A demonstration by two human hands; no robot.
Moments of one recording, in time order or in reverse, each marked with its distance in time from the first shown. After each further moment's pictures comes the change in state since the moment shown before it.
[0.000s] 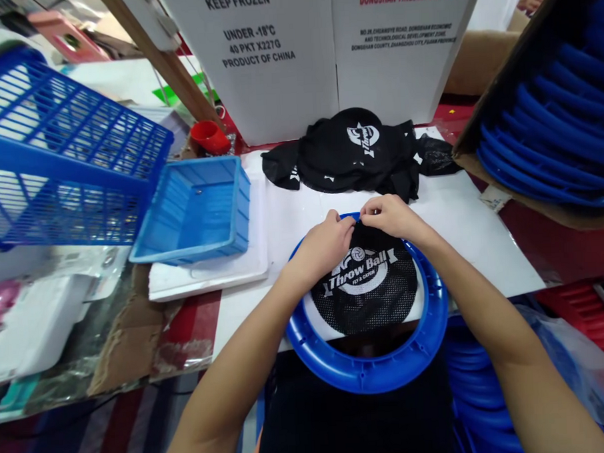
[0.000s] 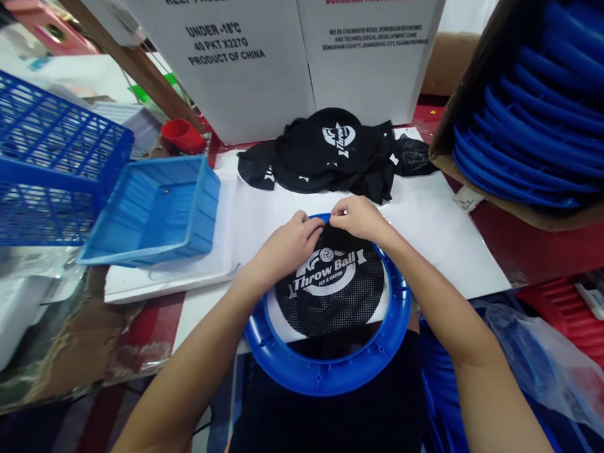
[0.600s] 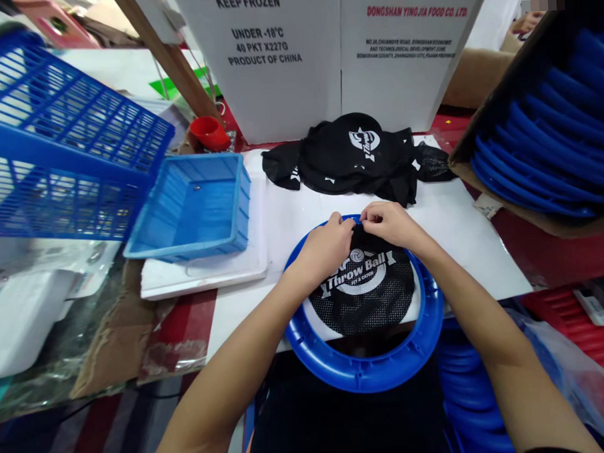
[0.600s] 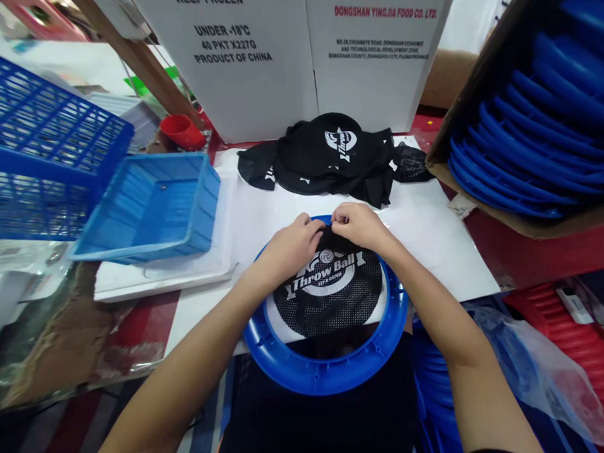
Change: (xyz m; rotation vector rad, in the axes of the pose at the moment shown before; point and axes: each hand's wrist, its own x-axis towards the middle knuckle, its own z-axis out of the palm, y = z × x) left_hand 0.000 -0.001 0.006 0.011 0.034 0.014; right_hand -0.009 0.000 0.000 -0.008 0.032 -0.102
